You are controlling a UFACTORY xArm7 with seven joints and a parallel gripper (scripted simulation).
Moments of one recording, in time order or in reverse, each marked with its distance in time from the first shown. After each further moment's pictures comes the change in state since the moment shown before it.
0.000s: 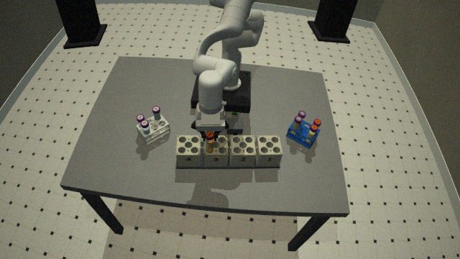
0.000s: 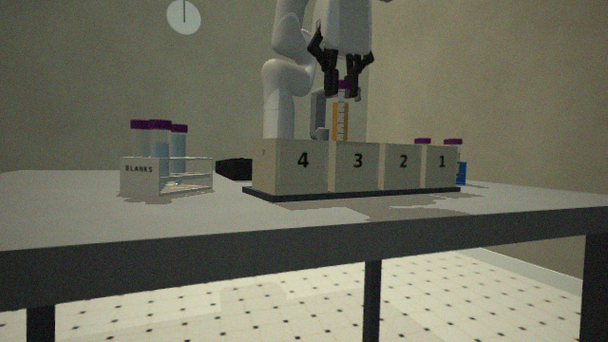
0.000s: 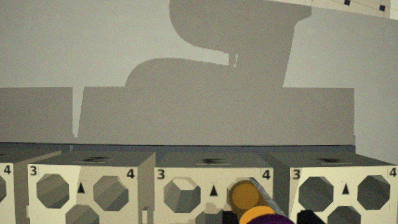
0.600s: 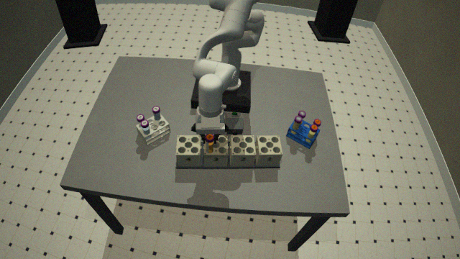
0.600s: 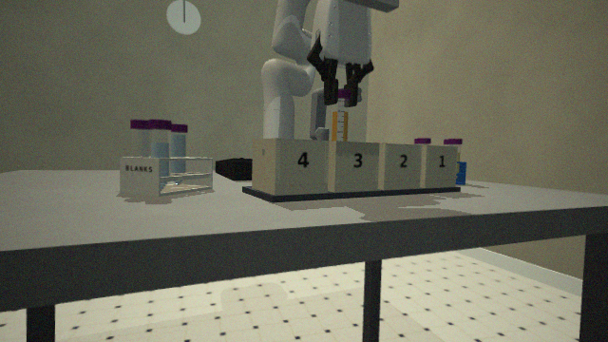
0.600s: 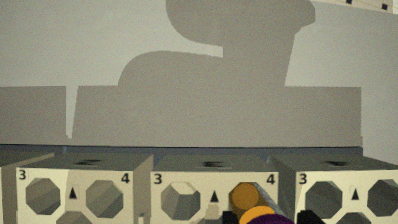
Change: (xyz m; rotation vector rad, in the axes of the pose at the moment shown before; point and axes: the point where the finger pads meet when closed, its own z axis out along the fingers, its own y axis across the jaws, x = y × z) arm 0.000 0.000 0.016 0.000 0.000 0.000
